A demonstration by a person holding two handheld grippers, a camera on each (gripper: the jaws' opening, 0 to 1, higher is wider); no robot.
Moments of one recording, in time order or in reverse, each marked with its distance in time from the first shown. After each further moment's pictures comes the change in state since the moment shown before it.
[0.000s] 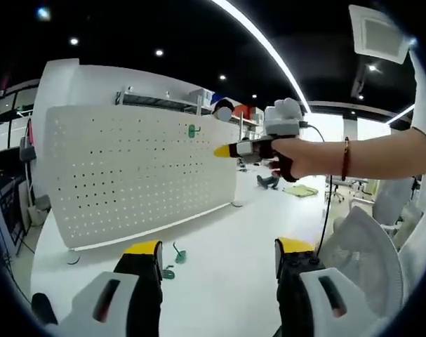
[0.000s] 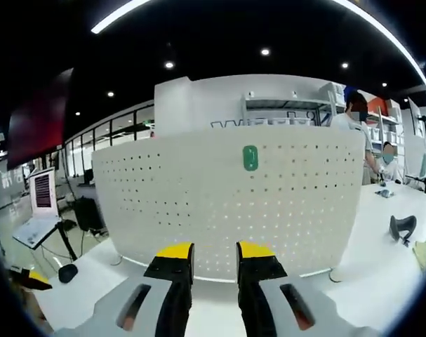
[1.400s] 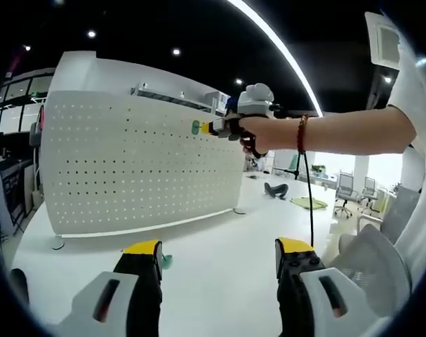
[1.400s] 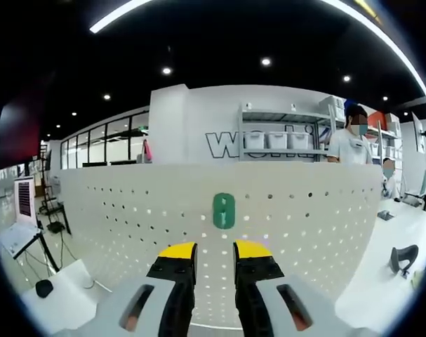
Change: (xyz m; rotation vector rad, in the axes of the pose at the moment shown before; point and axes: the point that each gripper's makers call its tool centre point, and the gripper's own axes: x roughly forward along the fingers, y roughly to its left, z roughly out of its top) left arm 0.041 -0.028 -0.003 -0.091 -0.046 0.063; right arm 0.084 -0.067 0.066 -0.018 -0.075 -0.066
